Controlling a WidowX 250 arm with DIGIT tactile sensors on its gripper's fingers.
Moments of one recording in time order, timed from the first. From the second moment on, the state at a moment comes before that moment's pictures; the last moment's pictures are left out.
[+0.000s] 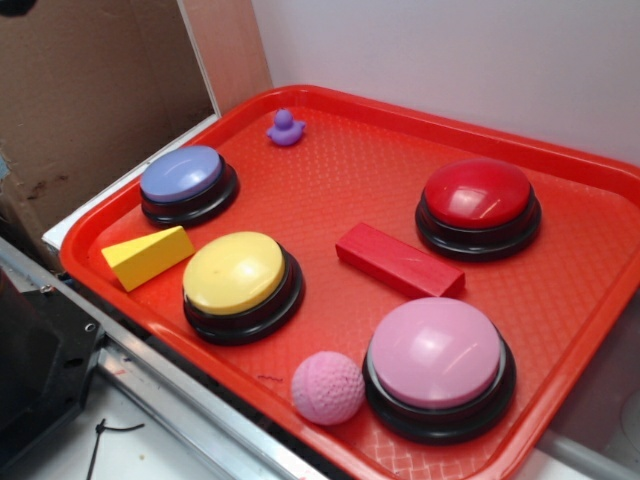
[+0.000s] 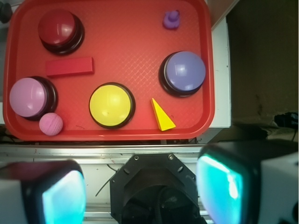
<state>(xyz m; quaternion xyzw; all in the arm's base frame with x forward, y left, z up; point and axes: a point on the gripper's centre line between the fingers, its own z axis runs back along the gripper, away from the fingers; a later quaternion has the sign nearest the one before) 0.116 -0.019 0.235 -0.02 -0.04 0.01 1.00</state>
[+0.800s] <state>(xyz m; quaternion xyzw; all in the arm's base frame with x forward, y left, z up) 0.146 -0.062 0.224 -0.01 -0.03 -0.05 1.00</state>
